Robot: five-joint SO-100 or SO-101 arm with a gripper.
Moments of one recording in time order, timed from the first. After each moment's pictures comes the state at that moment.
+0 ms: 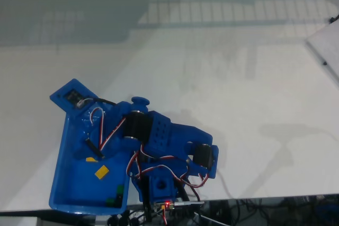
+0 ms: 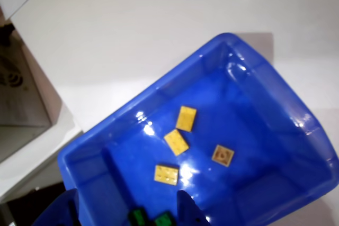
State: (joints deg) arm -72.3 161.2 114.3 102.1 -54.1
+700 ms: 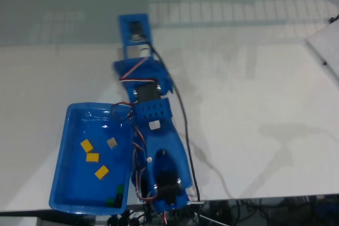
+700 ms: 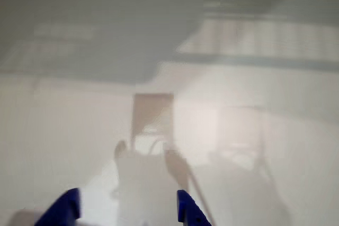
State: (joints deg) arm -3.3 155.1 133.4 63.2 -81.0
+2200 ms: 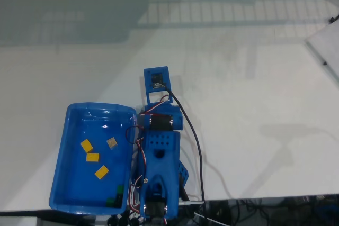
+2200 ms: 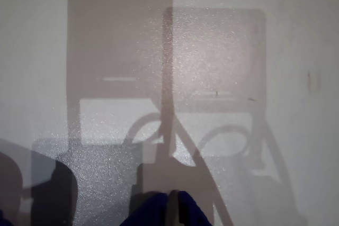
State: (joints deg) arm 9.4 189.3 174.0 79.7 -96.2
